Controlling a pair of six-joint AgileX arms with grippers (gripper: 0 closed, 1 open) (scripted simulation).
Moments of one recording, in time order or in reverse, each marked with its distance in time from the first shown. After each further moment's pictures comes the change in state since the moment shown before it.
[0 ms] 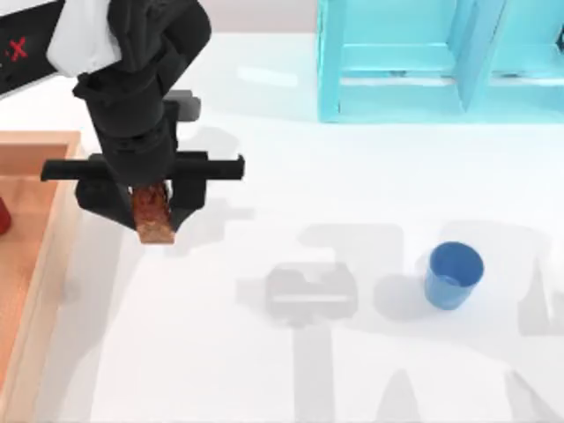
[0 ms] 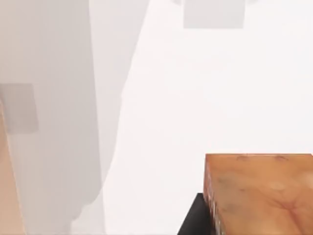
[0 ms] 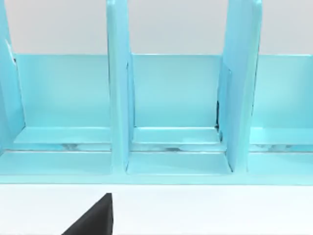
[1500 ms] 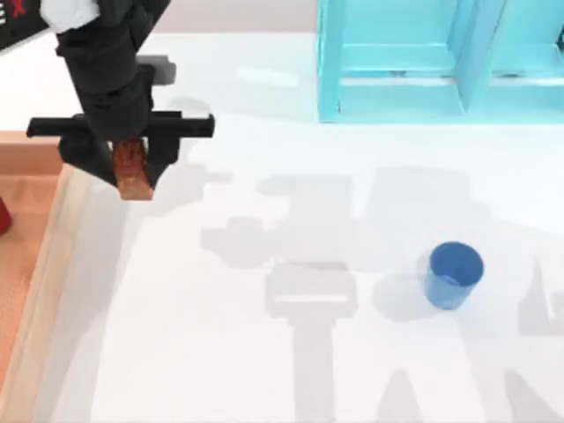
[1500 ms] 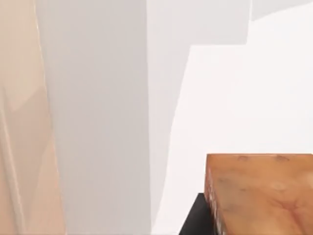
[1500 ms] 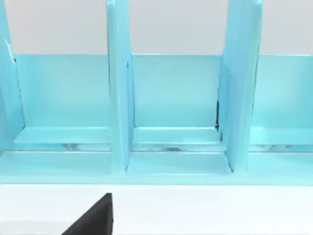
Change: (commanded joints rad) left arm 0.131 0.195 0.221 -0.021 0.000 0.141; right arm 0.000 0.000 0.000 0.000 0.000 0.000
